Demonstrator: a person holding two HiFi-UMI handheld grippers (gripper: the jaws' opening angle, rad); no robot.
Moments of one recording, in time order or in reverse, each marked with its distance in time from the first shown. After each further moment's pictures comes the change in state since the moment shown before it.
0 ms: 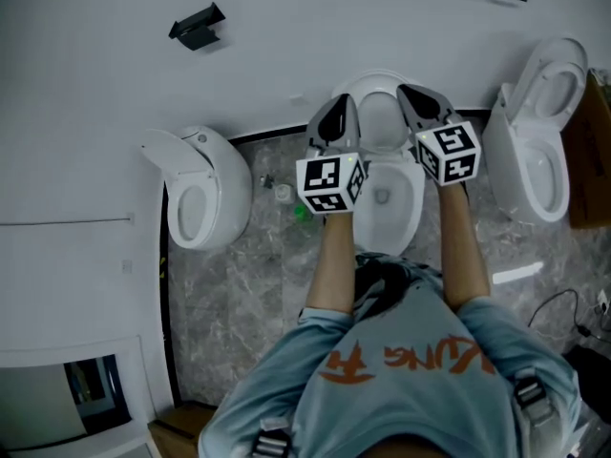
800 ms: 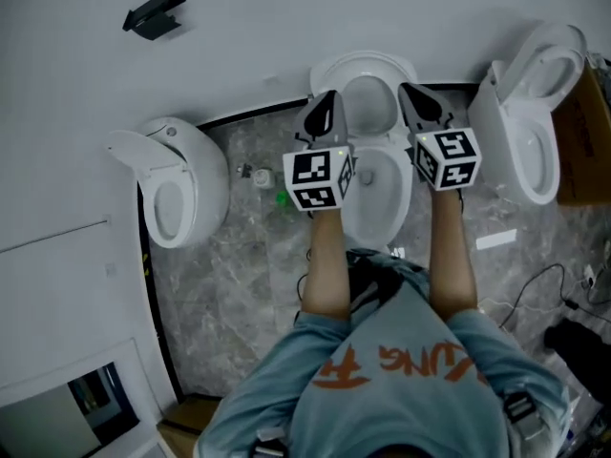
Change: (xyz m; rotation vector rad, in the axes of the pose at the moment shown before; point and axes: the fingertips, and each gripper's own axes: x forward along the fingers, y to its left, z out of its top) left arm 0.042 0.041 -0.074 -0.028 0.210 -0.007; right arm 0.028 -0.033 -0.060 0.106 0.112 -0.127
